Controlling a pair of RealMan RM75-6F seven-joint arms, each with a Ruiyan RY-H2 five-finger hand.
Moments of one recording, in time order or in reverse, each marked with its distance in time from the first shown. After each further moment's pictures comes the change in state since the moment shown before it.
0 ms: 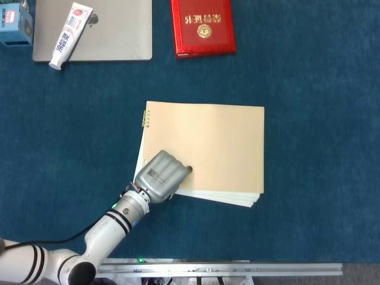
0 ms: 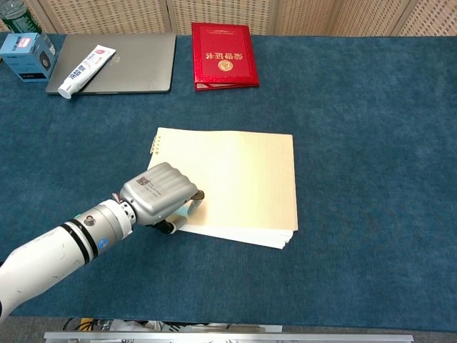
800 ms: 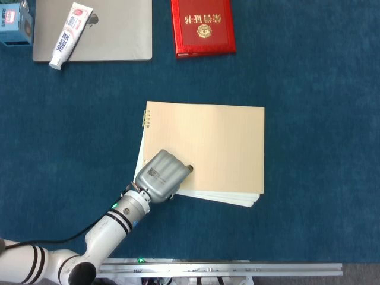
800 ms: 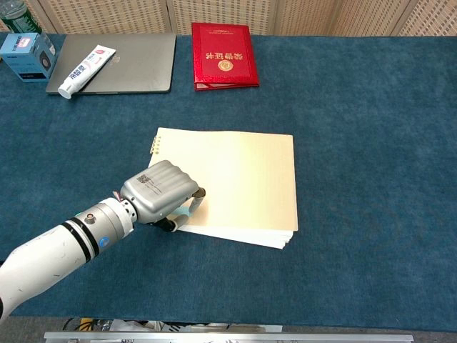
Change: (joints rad) left arm -0.002 0.001 0.000 -0.012 -0.007 0.006 0.004; right arm -0.003 -0.003 0.001 0.008 0.000 0.001 0.007
